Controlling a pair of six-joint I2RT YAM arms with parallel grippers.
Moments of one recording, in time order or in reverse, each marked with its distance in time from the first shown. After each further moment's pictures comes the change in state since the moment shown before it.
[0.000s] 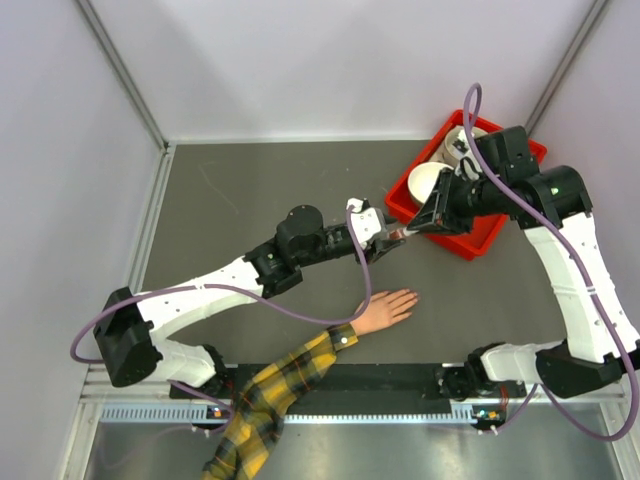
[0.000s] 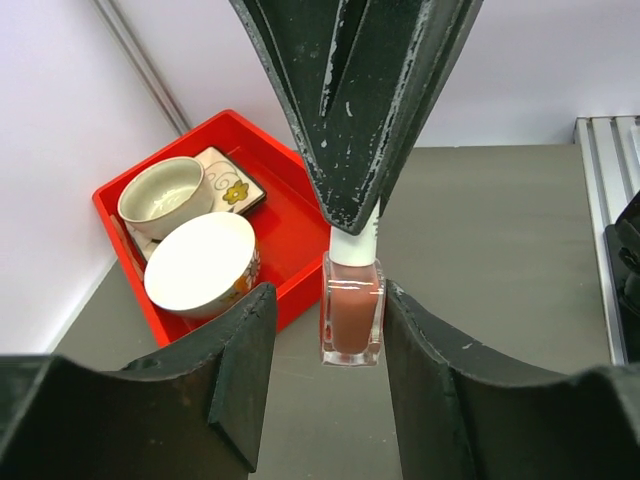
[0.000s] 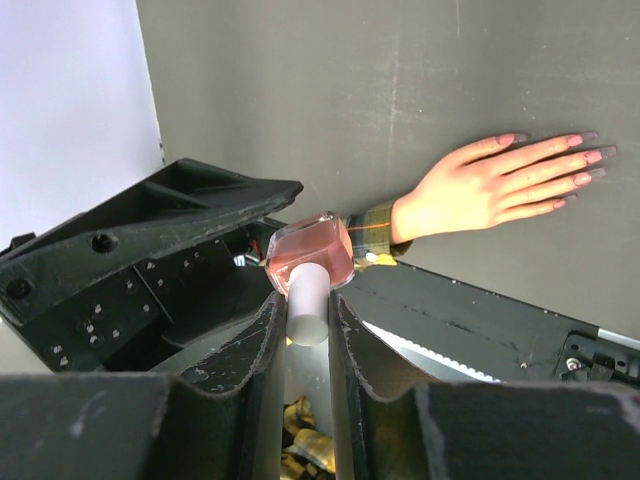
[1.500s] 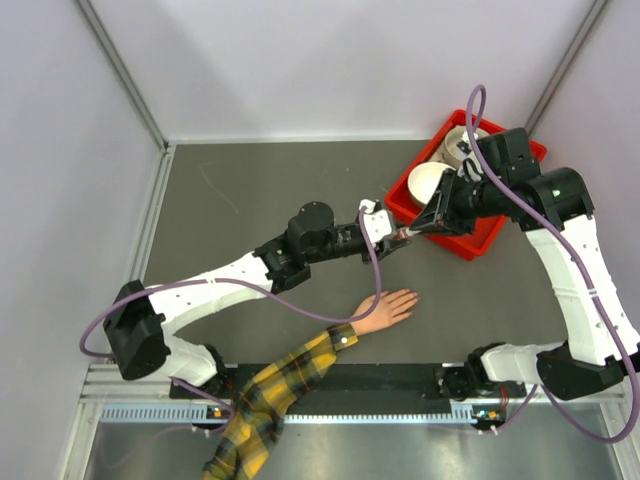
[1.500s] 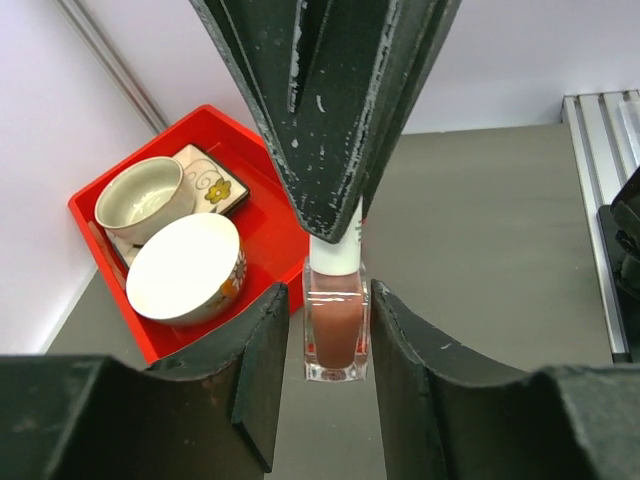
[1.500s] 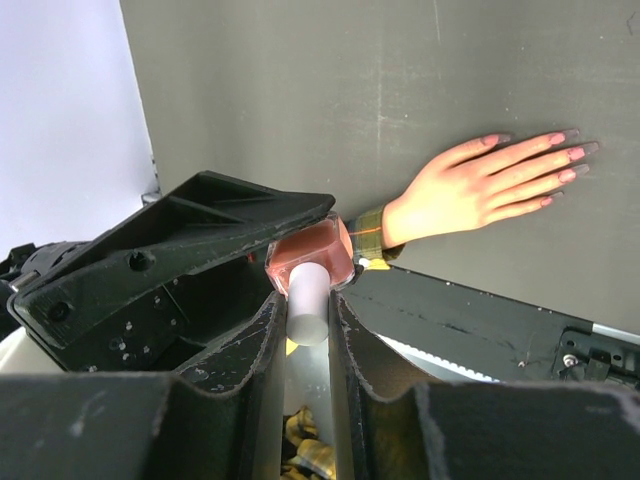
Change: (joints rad) left arm -0.003 0.063 0.045 -0.022 0.046 0.031; right arm 0.000 -0.010 -0.008 -0.003 0.044 0.024
